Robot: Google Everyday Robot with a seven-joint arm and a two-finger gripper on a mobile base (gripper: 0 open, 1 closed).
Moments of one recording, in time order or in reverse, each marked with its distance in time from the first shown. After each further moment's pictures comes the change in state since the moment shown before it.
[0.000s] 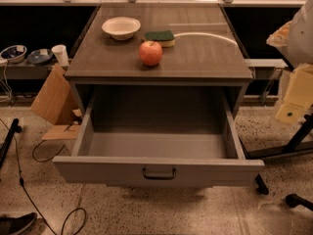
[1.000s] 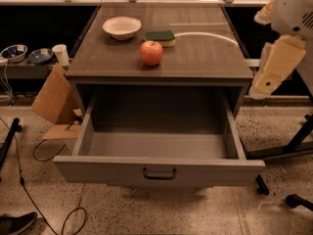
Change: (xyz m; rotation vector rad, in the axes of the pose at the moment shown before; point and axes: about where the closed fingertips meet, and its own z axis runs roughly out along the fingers) arm -0.033 -0.043 -0.004 0.048 -0.077 0.011
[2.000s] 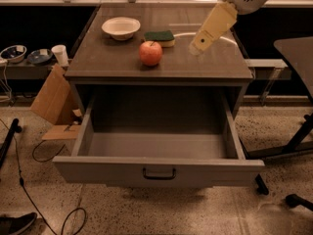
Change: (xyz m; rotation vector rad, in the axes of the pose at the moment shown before) arm -0.088 -0.078 0.037 0.050 -0.190 0.281
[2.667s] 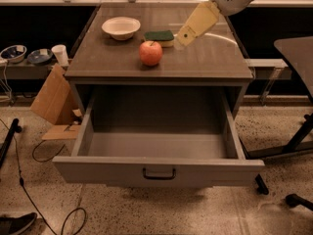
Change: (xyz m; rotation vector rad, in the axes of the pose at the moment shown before) arm -0.015 0.000 0.022 -0.012 0.006 0.167
